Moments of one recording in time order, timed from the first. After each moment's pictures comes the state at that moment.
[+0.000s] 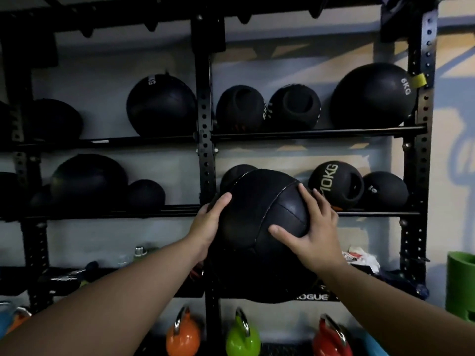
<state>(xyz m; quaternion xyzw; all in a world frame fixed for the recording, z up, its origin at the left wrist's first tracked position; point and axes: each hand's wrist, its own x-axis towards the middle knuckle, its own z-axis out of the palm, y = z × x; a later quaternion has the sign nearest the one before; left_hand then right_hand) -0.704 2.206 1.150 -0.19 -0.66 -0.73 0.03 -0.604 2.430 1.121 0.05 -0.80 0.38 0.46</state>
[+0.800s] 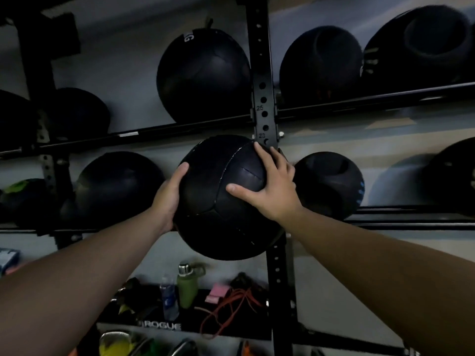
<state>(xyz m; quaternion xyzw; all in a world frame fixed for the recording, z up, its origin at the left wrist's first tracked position) -1.044 1.978 1.205 -0.13 -0.65 -0.74 0.12 -0.994 2.219 1.195 0.16 -0.81 0.40 0.39</state>
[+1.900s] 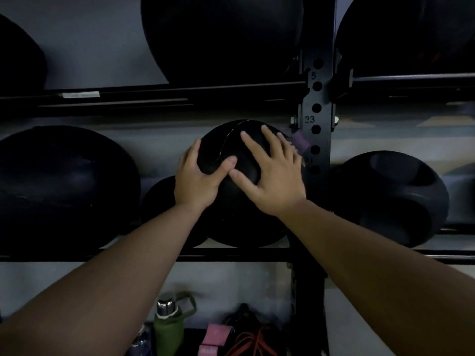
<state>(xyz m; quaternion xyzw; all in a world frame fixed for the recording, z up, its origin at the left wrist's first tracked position) -1.325 1.966 1.208 -0.21 -0.73 -0.56 0.35 -1.269 2.144 1.210 0.11 -0.83 0.11 0.54</state>
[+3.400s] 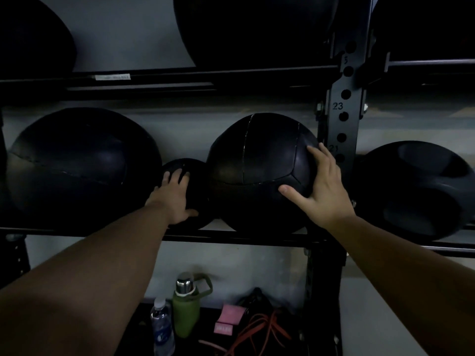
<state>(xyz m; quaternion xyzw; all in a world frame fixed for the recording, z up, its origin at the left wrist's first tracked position) -1.388 1.839 1.156 -0.12 -0.97 -0.02 0.19 -1.249 2.182 1.156 0.09 -0.84 0.26 0.46</state>
